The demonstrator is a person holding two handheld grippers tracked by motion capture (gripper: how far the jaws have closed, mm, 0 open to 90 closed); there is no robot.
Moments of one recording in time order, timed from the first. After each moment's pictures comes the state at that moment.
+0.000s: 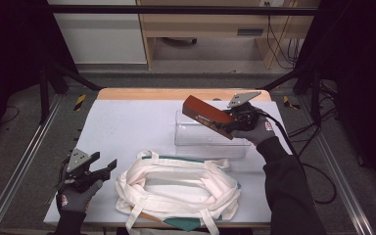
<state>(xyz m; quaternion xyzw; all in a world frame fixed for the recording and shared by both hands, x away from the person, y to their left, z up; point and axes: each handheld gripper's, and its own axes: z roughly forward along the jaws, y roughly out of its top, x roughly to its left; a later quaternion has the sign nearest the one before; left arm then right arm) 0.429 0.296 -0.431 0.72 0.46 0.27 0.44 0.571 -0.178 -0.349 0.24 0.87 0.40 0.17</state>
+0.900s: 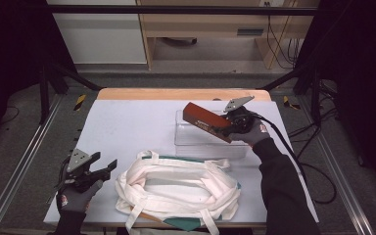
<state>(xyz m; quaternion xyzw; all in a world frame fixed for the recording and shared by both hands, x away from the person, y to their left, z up) 0.429 0.296 -0.430 0.72 0.46 0.27 0.44 0.588 -0.176 -0.382 0.24 0.88 0.38 0.16</state>
